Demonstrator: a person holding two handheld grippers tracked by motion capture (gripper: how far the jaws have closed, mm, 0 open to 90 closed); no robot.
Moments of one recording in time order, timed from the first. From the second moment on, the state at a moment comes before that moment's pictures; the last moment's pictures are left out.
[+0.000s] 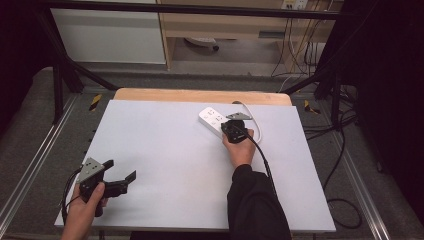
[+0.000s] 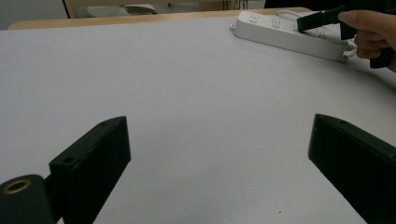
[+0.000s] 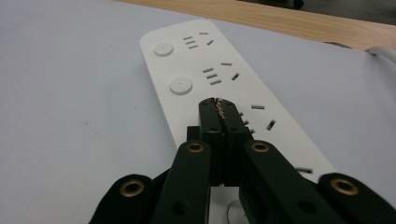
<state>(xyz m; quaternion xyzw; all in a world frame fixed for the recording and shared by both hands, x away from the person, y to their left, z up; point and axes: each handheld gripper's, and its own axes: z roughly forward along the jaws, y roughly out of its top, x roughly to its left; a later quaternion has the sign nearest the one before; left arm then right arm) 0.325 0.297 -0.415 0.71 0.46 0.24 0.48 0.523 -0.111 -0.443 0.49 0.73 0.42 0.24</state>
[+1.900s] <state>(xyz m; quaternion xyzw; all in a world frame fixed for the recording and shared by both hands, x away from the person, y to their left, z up) 0.324 0.299 -0.414 0.71 0.46 0.24 0.48 0.517 -0.102 -0.446 0.47 0.73 0.41 0.28</state>
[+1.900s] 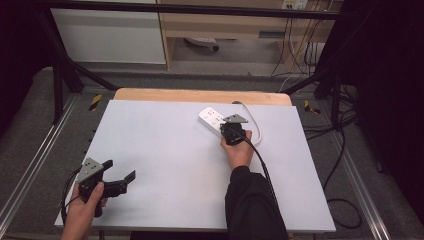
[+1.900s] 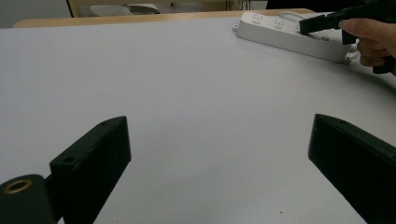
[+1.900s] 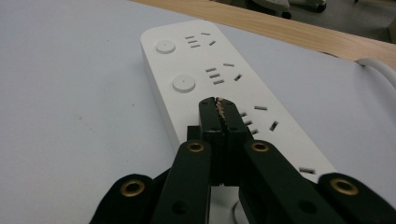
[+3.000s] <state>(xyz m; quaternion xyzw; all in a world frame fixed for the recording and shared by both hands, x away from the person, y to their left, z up) 0.325 0.299 -0.415 0.71 0.46 0.24 0.47 0.519 -0.109 -0.443 0.47 0.74 0.41 0.26</state>
